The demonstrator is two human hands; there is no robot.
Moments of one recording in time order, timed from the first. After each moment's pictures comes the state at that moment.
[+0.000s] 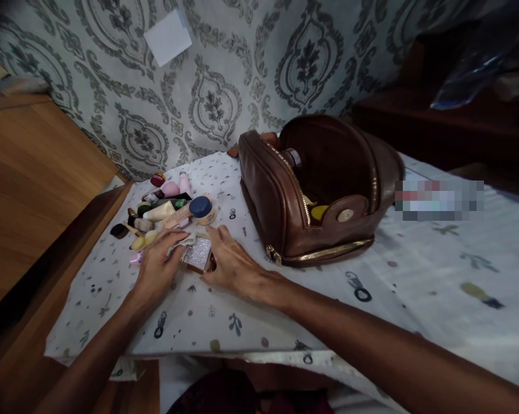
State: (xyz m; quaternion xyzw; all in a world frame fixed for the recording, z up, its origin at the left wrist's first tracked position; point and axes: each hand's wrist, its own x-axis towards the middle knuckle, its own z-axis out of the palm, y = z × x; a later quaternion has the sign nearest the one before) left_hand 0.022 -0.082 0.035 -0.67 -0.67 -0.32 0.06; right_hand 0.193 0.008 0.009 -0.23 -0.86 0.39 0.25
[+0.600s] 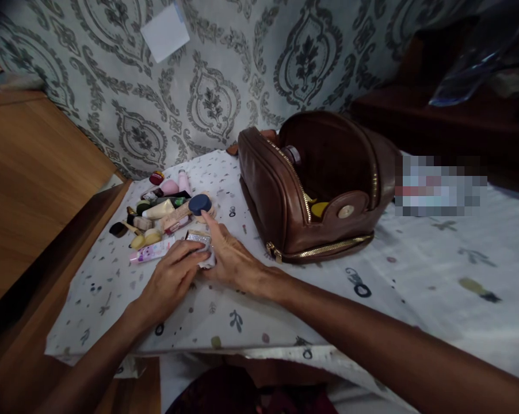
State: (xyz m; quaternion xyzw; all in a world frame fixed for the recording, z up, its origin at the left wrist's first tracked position) left_hand 0.053 -0.096 0.041 -0.79 -0.56 -0.24 0.04; right_hand 0.189 0.014 0.001 -0.16 -0.83 0.44 0.30
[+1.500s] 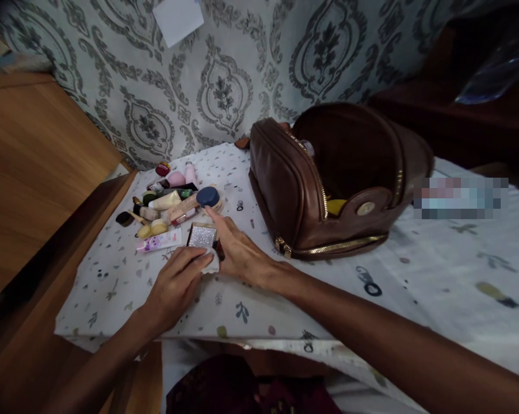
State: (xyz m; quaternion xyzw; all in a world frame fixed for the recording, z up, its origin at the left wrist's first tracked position) left_hand 0.056 -0.125 0.024 -0.78 -0.57 -0.25 0.09; right_hand 0.193 0.014 0.005 -0.14 -0.85 0.42 0.29
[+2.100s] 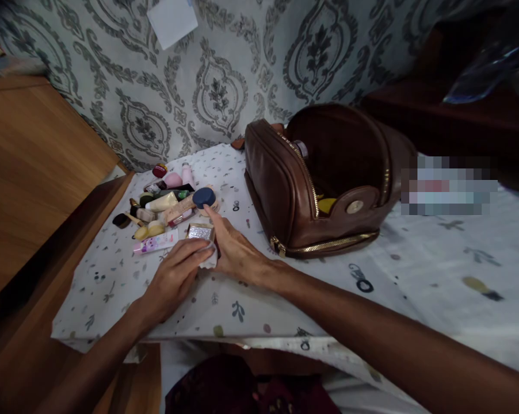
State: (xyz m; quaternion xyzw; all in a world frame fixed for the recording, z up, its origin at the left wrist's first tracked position) left_hand 0.048 -0.110 0.029 -0.80 -0.54 -0.26 0.05; right_hand 0.194 0.014 0.005 -0.15 -0.84 0.43 0.28
